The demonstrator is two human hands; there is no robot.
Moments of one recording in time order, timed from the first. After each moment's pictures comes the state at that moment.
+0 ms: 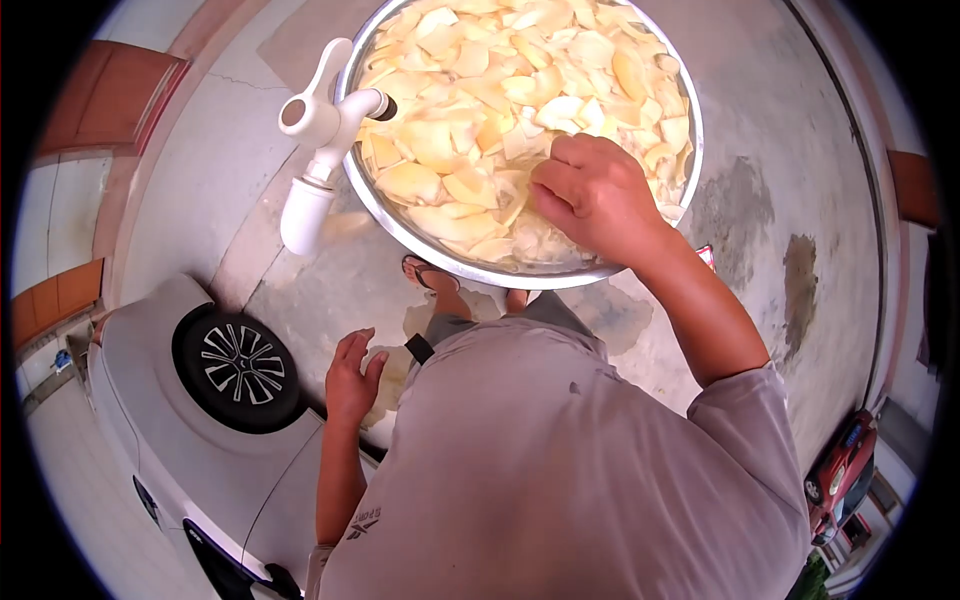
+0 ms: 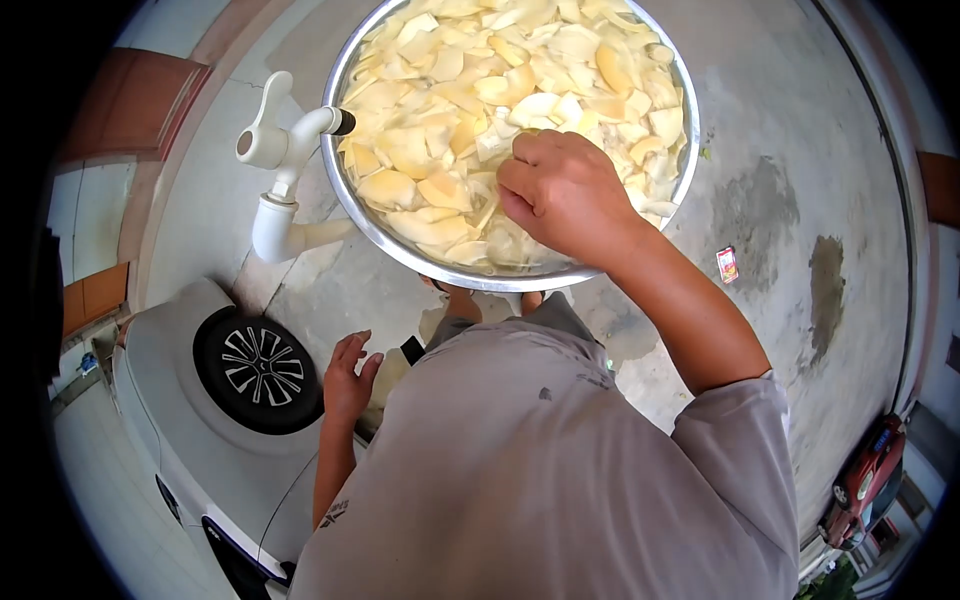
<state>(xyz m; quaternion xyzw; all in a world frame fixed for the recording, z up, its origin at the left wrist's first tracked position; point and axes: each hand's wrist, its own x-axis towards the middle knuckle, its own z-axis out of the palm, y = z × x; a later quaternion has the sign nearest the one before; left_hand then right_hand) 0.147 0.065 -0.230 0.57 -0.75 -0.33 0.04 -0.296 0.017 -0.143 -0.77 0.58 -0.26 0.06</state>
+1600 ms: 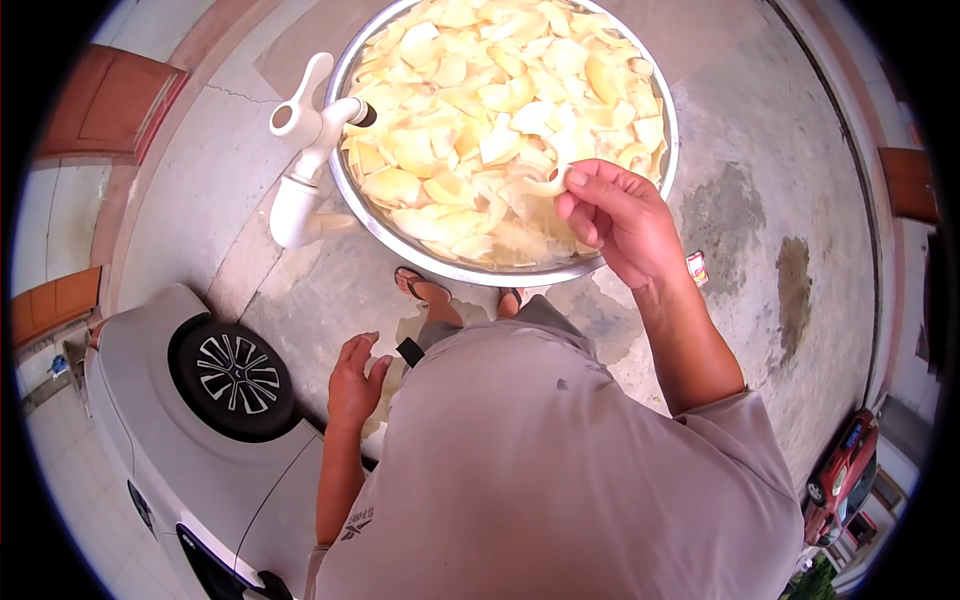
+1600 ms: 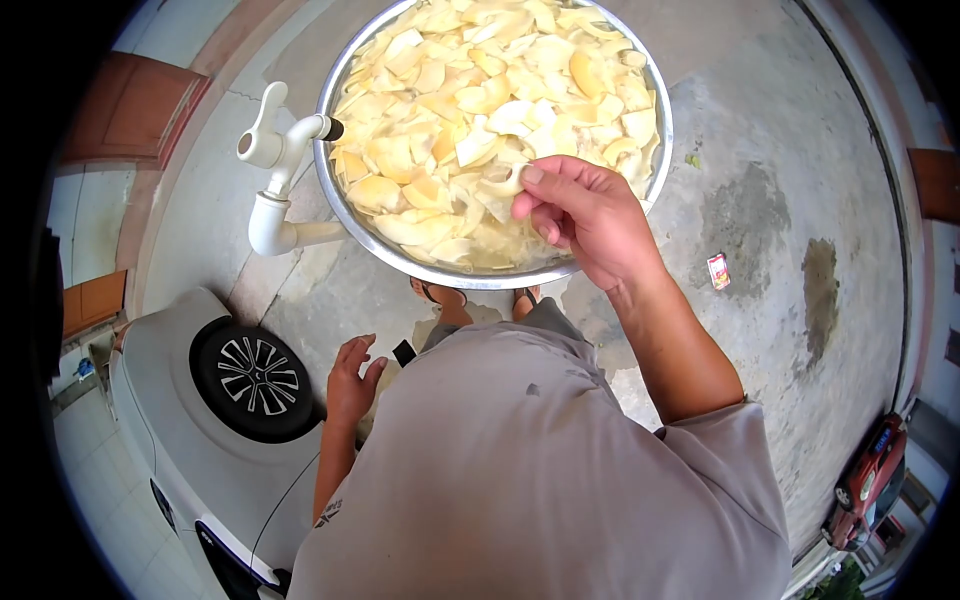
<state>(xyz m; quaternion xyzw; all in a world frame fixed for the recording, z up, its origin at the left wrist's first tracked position) 0.126 0.079 -0.230 0.56 -0.76 -0.34 0.02 -0.308 0.062 -0.122 -0.16 0.51 -0.57 0.62</state>
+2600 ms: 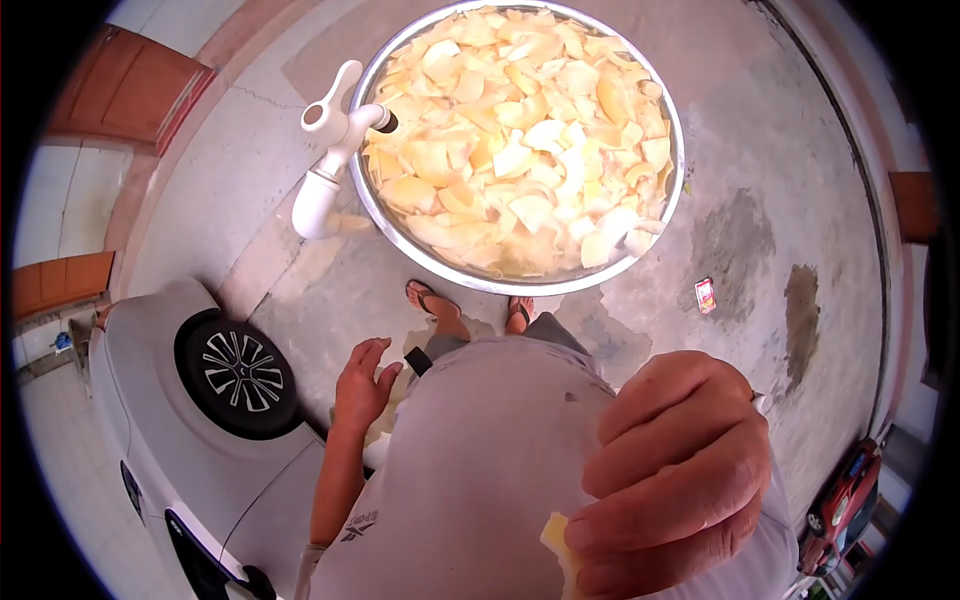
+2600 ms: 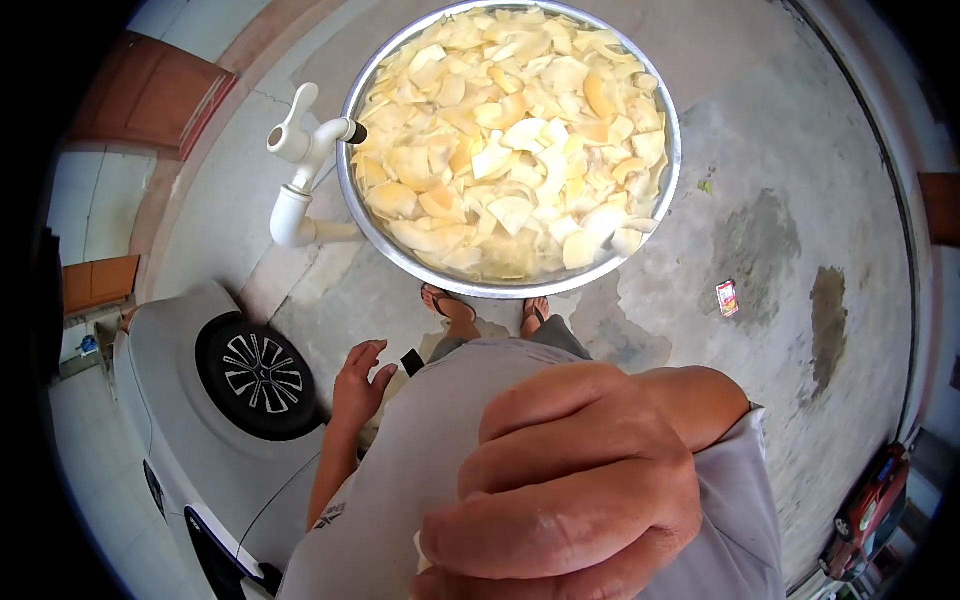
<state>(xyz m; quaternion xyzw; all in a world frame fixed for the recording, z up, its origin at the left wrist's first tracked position) 0.125 0.088 -0.231 0.53 -0.80 -0.29 0.05 -0.238 0.117 0.014 -0.70 0.31 -0.62 0.16</state>
